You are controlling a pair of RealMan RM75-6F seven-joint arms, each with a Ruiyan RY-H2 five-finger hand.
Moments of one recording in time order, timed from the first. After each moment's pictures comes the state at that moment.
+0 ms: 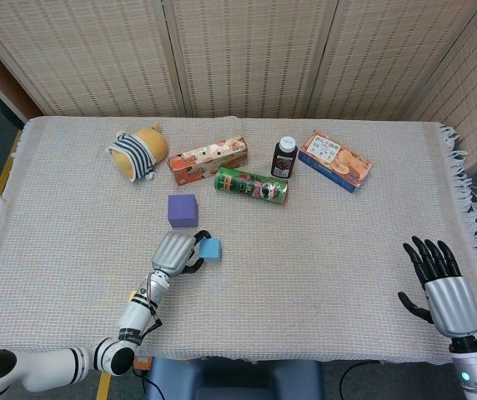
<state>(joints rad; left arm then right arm) -0.75 -1.78 -0.20 -1.34 1.09 1.02 0.36 0.08 -1.29 0.01 -1.37 -1.66 1.59 -0.03</state>
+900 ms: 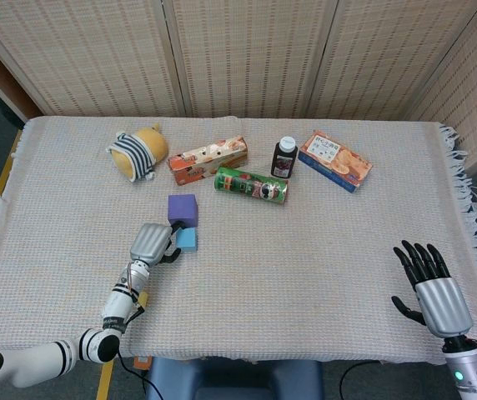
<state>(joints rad) -0.74 -1.74 -0.21 -1.24 1.06 0.96 0.30 0.09 -1.28 -0.01 -1.39 -1.65 1.53 -0.06</state>
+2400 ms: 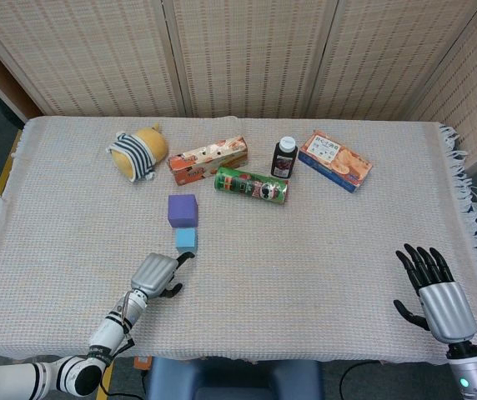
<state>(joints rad) -0.68 -1.59 -0.08 -1.57 1.06 0.96 0.44 0.07 -1.24 -0.02 -1.44 -1.67 1.55 -0.05</state>
